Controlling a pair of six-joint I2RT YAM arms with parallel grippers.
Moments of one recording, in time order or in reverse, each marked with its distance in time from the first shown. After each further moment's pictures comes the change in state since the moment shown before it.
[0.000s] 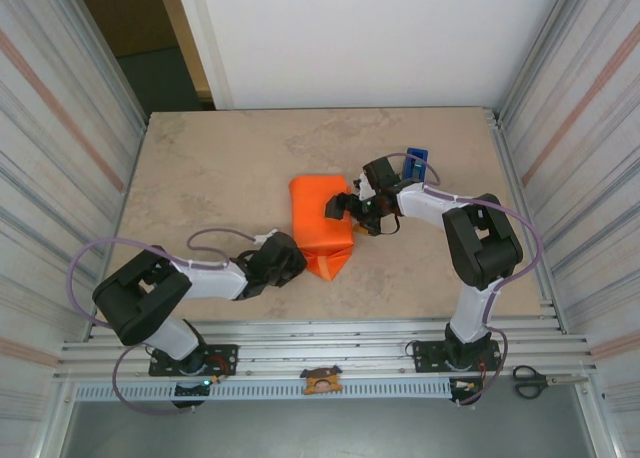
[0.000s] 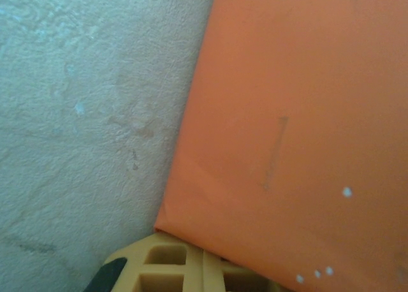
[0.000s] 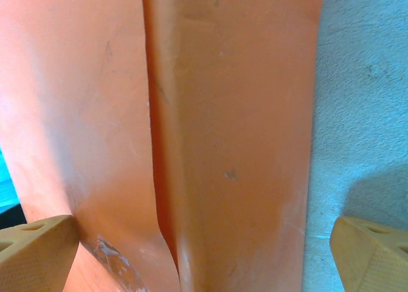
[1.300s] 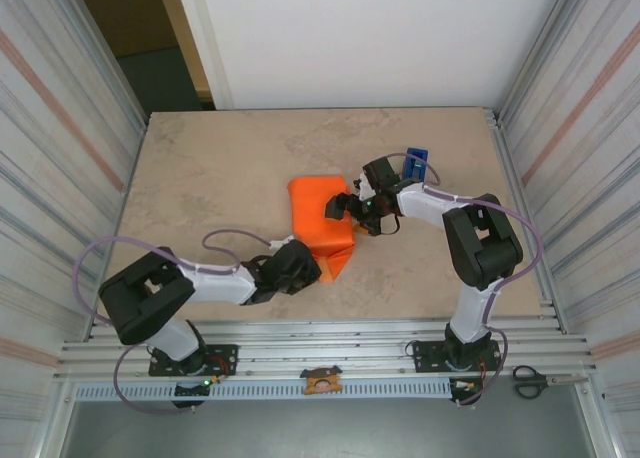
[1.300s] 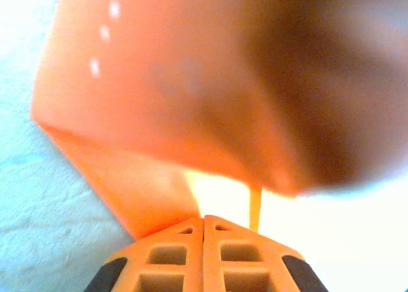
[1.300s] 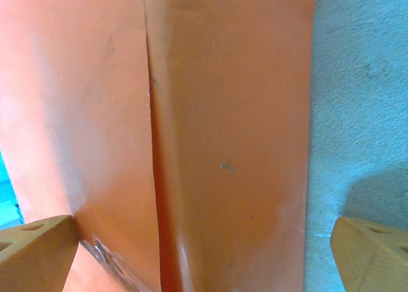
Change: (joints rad) left arm -0.122 -0.001 0.044 -0.044 0.008 -0.024; right arm 0.000 -0.002 0.000 -0.003 0.003 0.000
